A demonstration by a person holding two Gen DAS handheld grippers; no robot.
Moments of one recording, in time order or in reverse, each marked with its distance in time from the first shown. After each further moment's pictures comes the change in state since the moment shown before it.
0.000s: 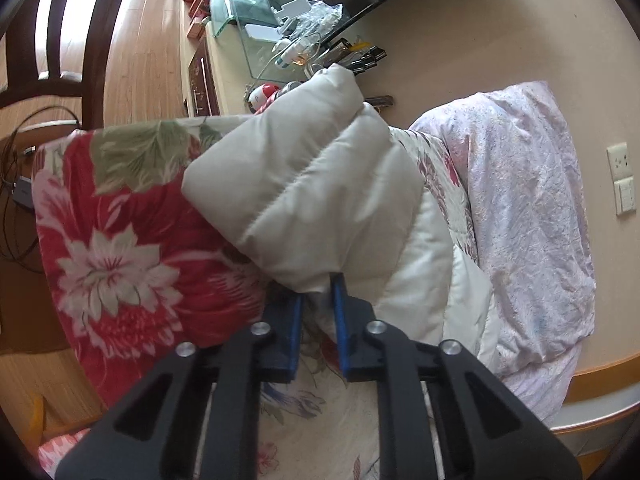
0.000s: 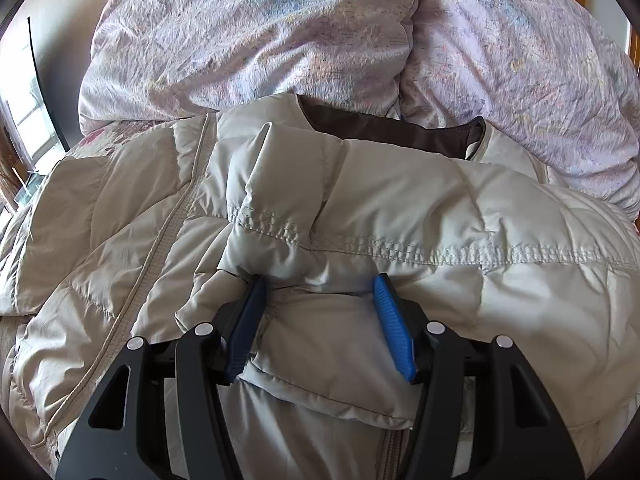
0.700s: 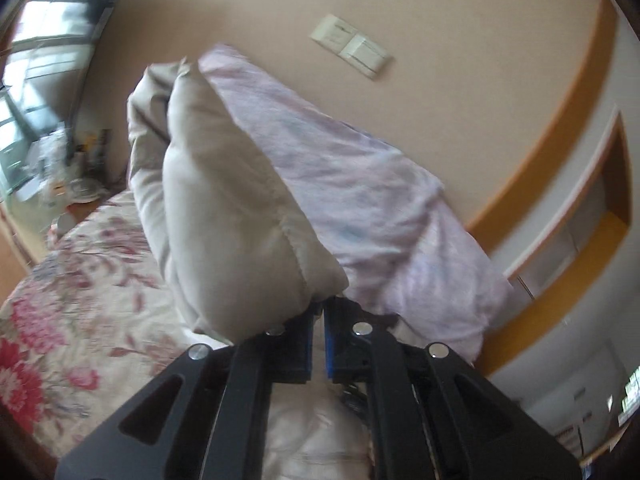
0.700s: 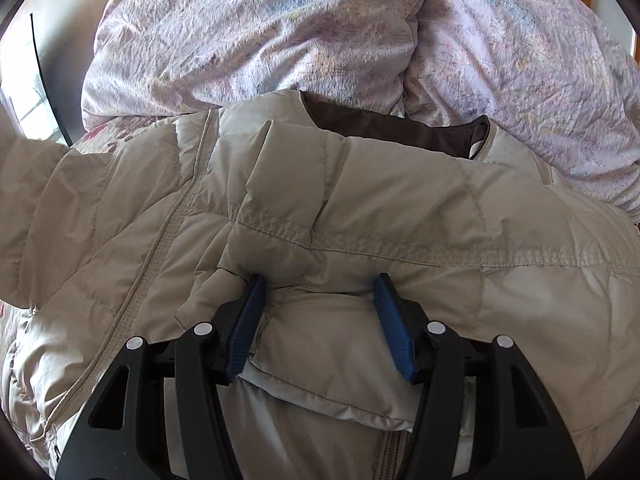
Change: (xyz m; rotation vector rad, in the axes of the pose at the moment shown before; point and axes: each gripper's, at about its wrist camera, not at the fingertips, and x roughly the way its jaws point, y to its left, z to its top) left arm -0.104 -0.258 -0.112 0.733 -0.022 -0.471; right arm 0.000 0.001 0.006 -0.024 0.028 0.023
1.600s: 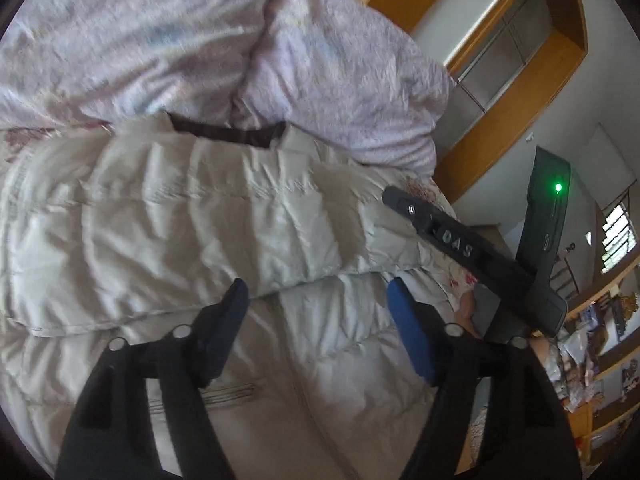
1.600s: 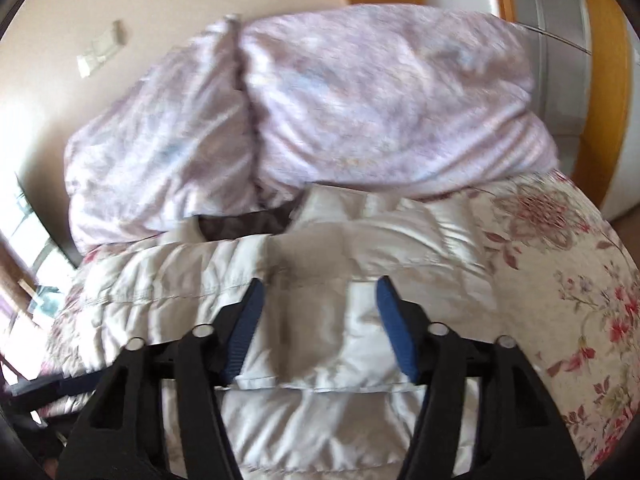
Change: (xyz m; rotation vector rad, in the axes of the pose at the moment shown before) left arm 0.142 -0.130 -0.167 0.337 0.501 -0.170; right arm -0.135 -0.137 -0.026 0.272 -0.225 0.049
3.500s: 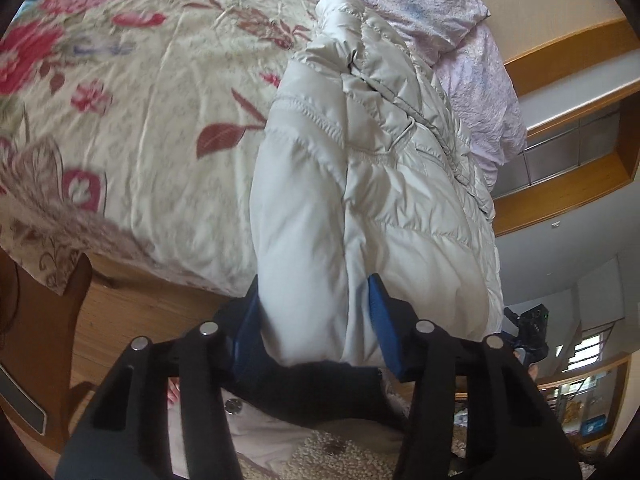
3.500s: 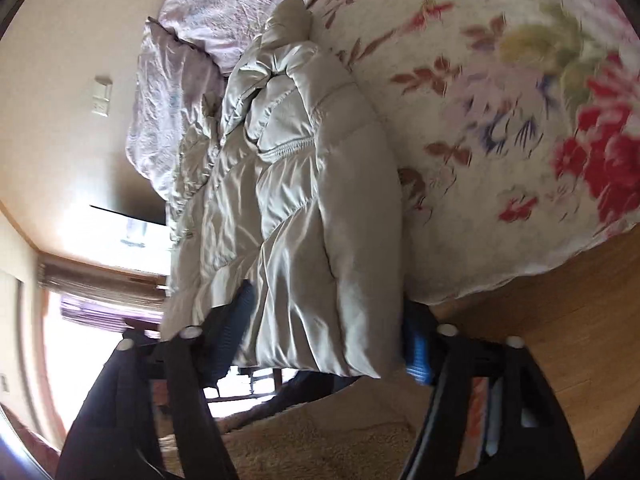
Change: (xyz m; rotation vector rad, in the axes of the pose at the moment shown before) left arm -0.146 0.200 -0.222 -0.487 0.059 -0.011; right arm -0.115 -0.220 -0.198 0.567 0.386 0.425
